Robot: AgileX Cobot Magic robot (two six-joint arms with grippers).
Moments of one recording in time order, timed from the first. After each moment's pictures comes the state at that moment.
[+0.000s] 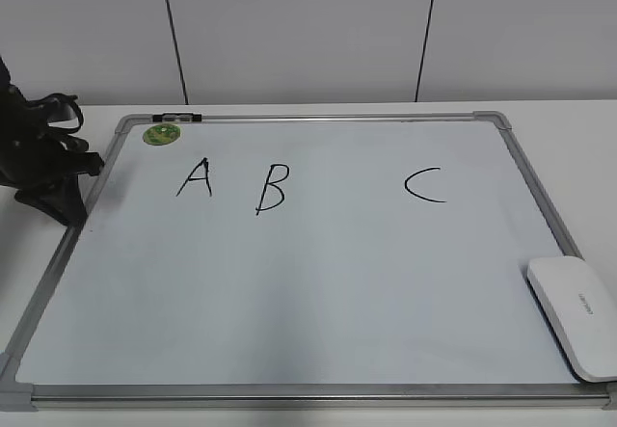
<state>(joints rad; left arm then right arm) 0.02 2.22 -1.58 -0.24 0.95 0.18 -0.04 -0.02 -0.50 -0.08 1.15 -0.07</state>
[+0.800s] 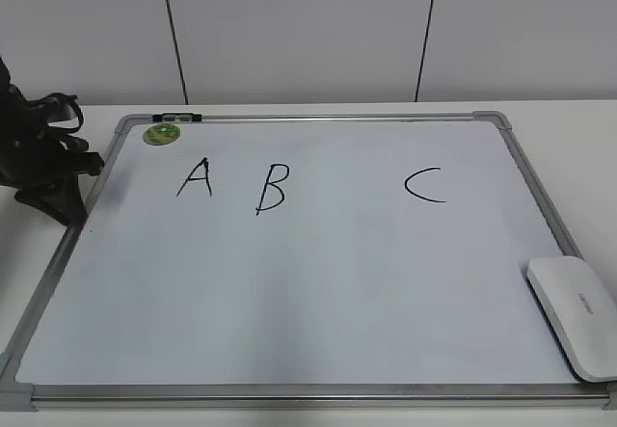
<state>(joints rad) 0.02 2.22 -1.58 -0.24 0.95 0.18 -0.04 0.68 -0.64 0.11 0.92 -0.24</state>
